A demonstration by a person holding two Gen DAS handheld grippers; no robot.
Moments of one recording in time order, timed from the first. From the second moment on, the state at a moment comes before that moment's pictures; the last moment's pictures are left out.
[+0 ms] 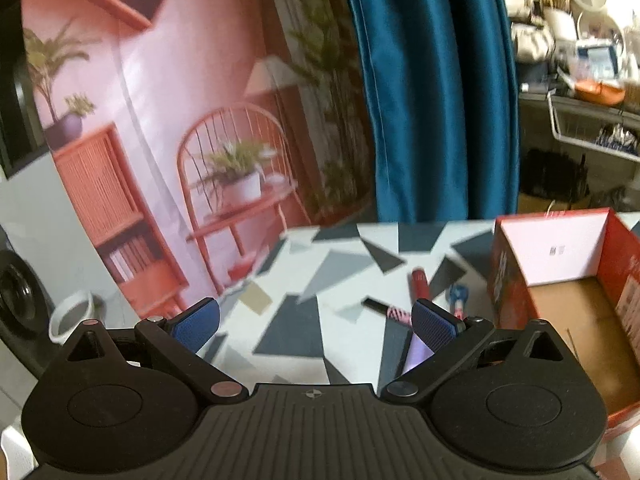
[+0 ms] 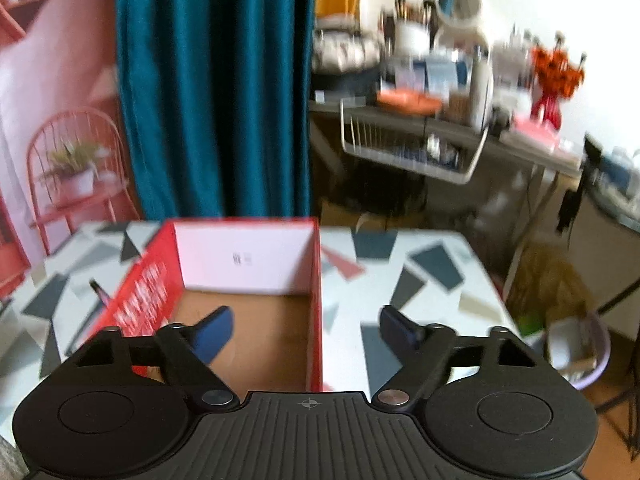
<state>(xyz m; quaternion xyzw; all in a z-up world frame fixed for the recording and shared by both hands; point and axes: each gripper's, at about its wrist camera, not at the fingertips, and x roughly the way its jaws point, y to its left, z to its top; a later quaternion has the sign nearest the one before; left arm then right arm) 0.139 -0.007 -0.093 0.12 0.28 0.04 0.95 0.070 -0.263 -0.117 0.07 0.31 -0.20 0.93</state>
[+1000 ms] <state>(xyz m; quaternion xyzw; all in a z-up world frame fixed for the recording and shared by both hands) 0.211 0.031 -0.172 0.03 0.38 0.05 0.92 0.116 -0.307 -0.215 0.16 0.48 -0.18 0.84</state>
